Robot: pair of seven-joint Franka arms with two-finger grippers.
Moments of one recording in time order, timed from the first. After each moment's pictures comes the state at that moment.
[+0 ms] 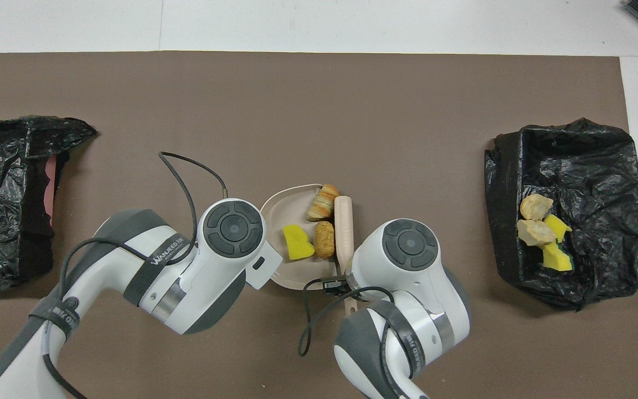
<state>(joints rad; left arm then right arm) -0.59 0.10 -0.01 -2.10 0.22 2.07 0.83 0.14 0.12 0.49 -2.14 0.28 2.13 0.42</state>
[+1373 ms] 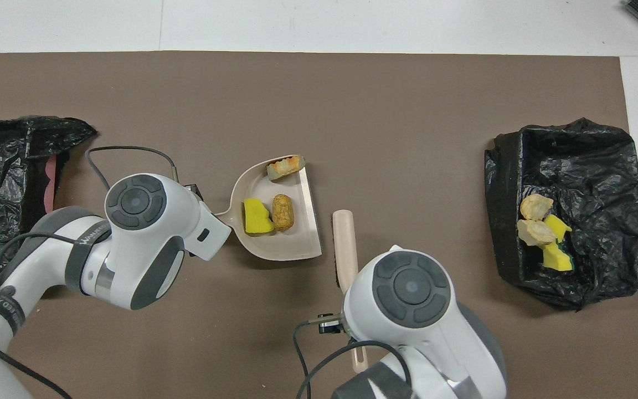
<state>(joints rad) -0.26 0.12 0.01 -1.94 0.05 2.06 1.23 0.14 -0.07 0.65 -2.12 0.26 1.94 0.67</state>
